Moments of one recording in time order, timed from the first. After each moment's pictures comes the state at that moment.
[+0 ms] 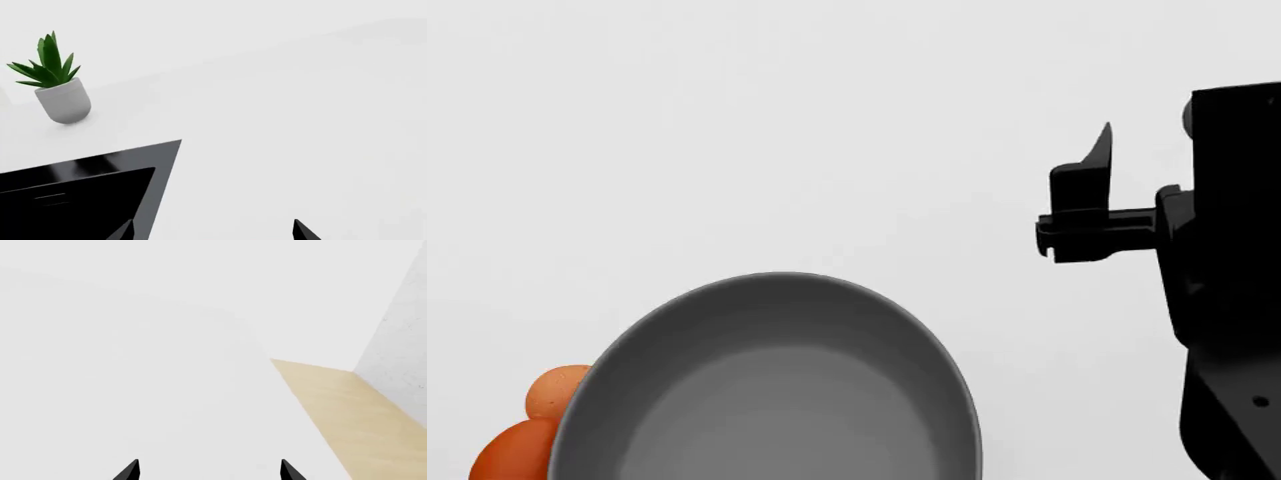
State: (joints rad) left arm -0.21 -0.86 -0.07 0.42 -0.72 -0.51 -0.26; right arm 0.83 0.58 -0.16 -0.30 0.60 0.97 0.33
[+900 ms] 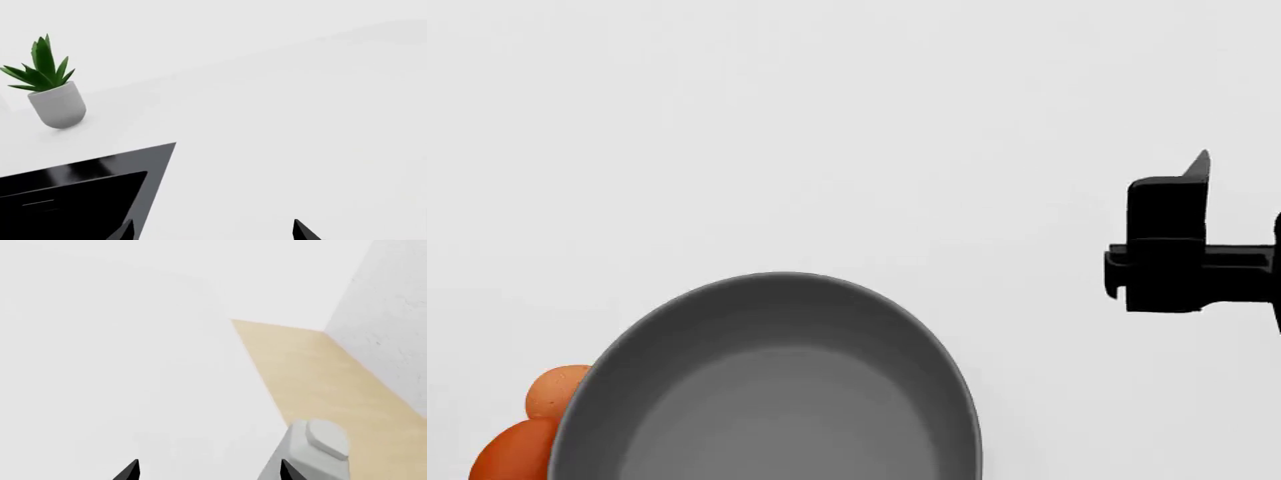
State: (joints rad) left arm -0.28 -0.80 0.03 0.31 -0.61 -0.41 -0.22; right arm 1.08 0.79 0.00 -0.43 1.86 1.42 1.36
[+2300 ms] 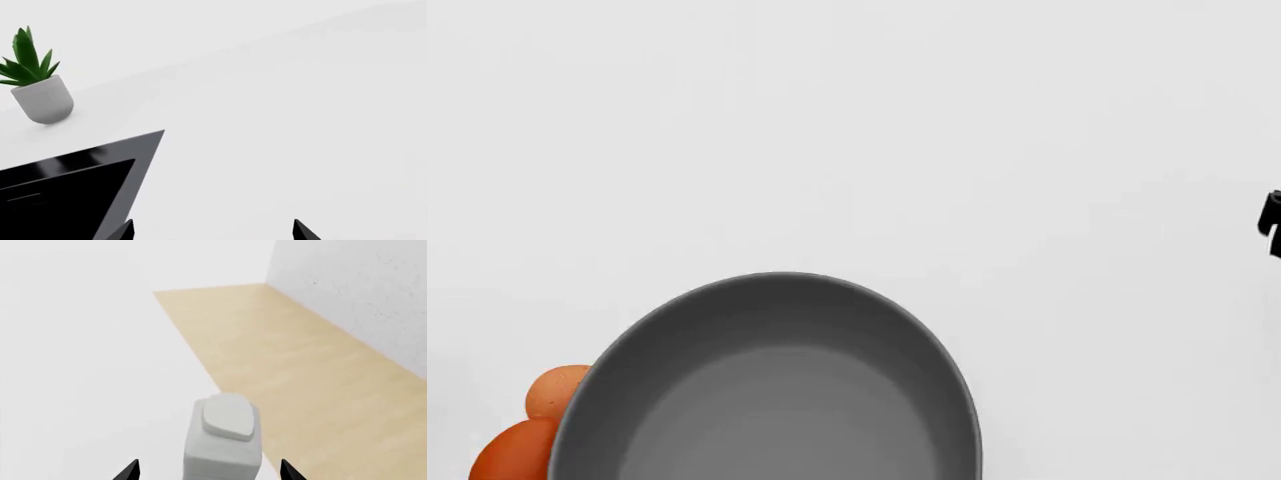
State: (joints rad) left arm -0.26 -0.78 0.08 0.23 -0.55 -0.34 -0.18; right arm 0.99 0.88 0.01 -0.23 1.57 1.24 1.19
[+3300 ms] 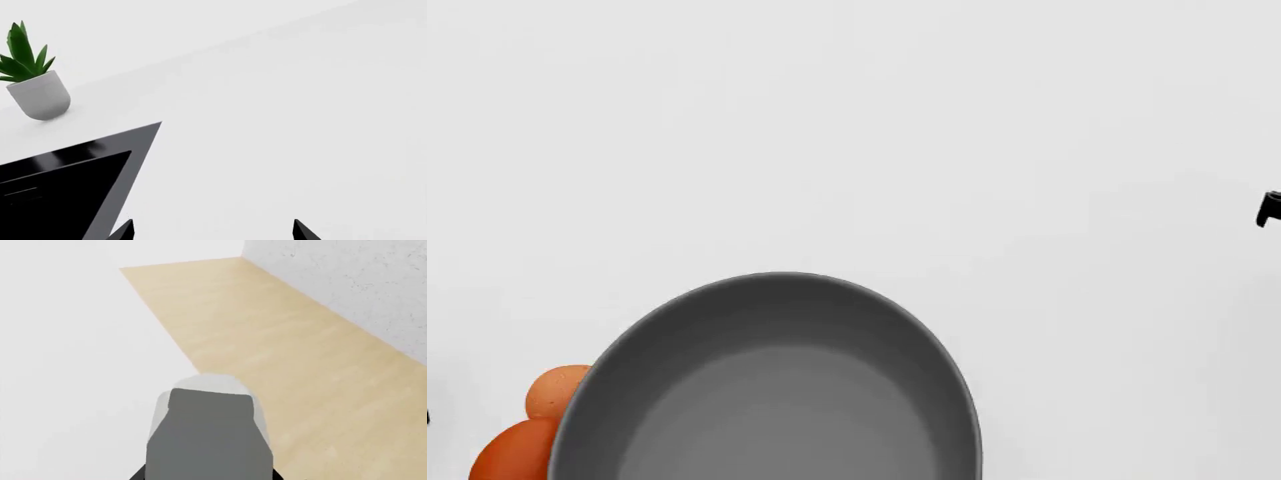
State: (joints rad) left arm -0.24 -0.77 0.10 0.21 -0.52 -0.31 -0.17; right arm 1.03 0.81 -0.16 0.03 1.23 1.09 0.97
